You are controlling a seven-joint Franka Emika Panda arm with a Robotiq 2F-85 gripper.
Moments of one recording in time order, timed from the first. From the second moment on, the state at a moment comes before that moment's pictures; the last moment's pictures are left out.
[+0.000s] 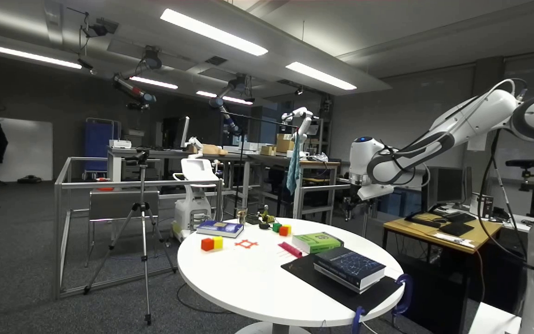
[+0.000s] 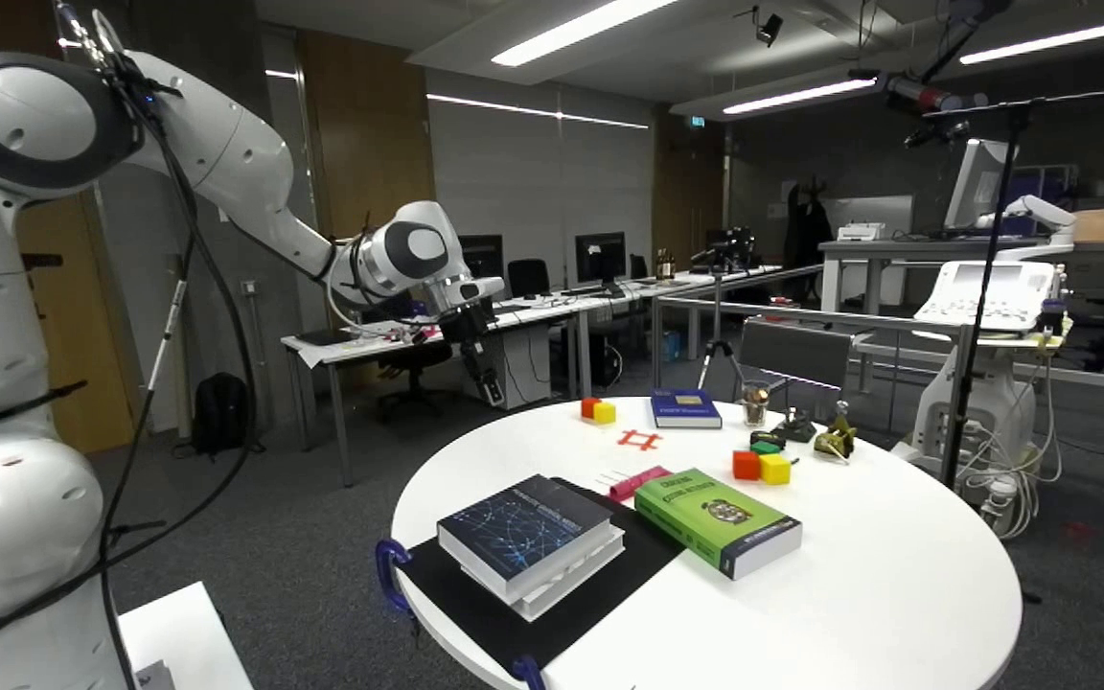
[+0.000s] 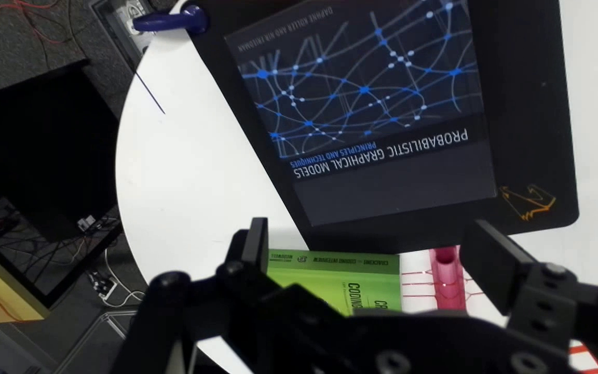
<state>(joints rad) 0.21 -0.02 -0.14 -2.16 -0.43 2.22 0.74</state>
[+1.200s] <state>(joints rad) 0.10 -0.09 -0.02 -2.27 -0.26 2.12 0.66</state>
